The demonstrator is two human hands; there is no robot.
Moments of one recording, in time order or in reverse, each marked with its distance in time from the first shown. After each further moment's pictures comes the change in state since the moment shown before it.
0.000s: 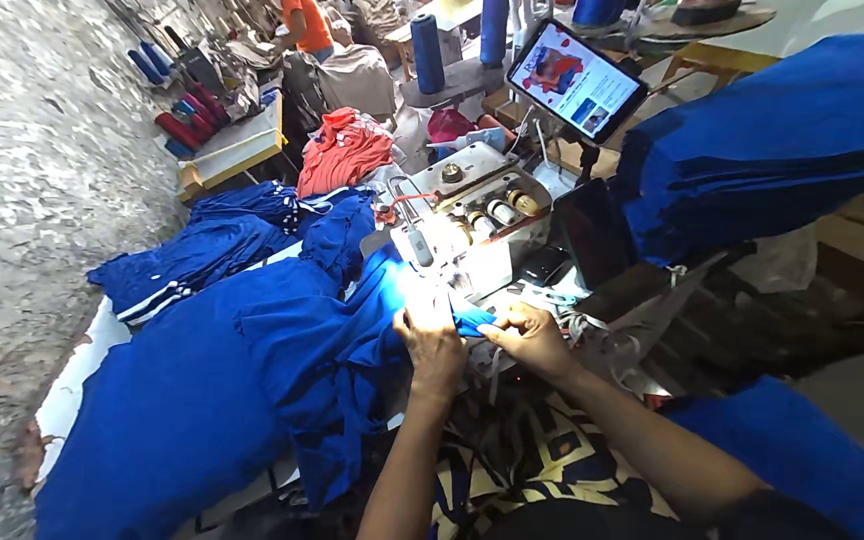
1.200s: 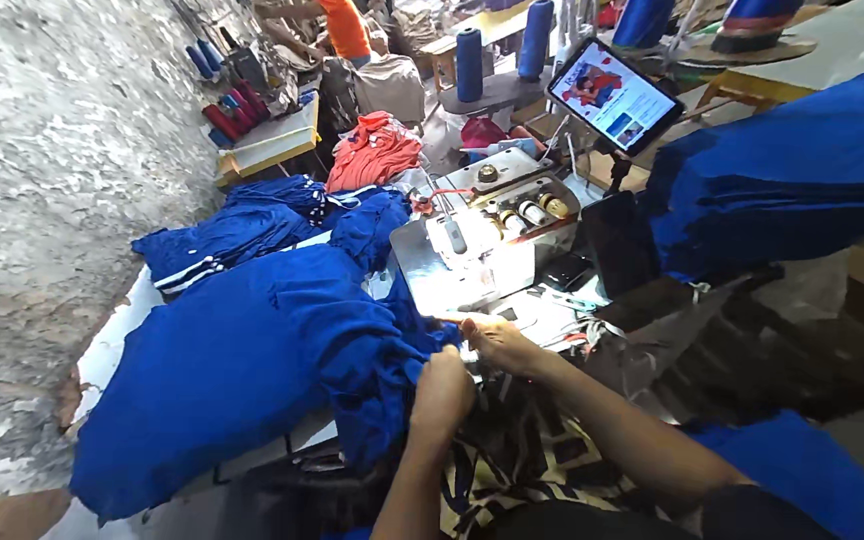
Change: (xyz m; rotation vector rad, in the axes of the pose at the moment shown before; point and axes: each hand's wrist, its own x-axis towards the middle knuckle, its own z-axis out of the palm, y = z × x) left_hand -0.008 0.009 -0.089 -0.183 -1.042 -0.568; right_hand 0.020 -0.033 0.033 -0.014 -0.658 0.043
